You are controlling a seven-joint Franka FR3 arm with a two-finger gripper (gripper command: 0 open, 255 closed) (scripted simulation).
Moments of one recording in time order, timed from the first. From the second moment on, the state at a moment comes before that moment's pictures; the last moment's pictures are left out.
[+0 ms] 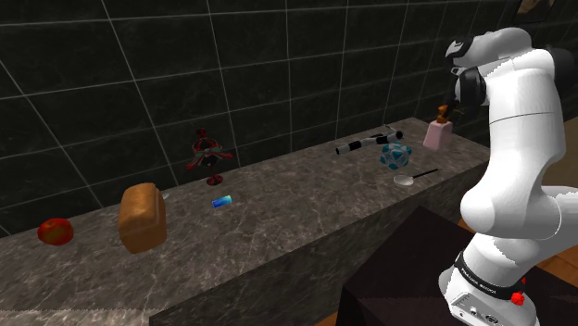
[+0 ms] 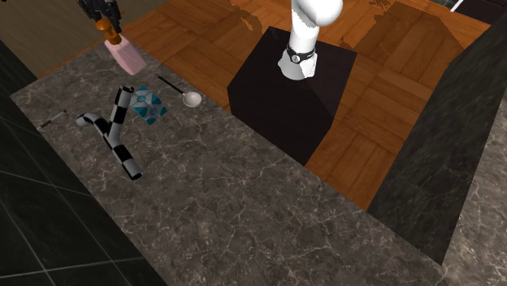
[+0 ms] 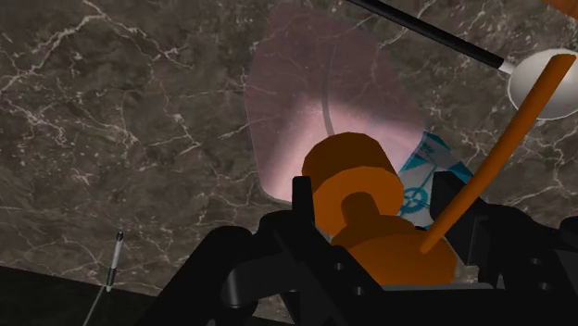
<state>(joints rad) -0.77 0.71 -0.53 -1.18 0.54 1.76 -1.48</state>
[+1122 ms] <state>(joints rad) -0.76 0.77 -0.50 -1.30 0.58 1.93 -1.54</state>
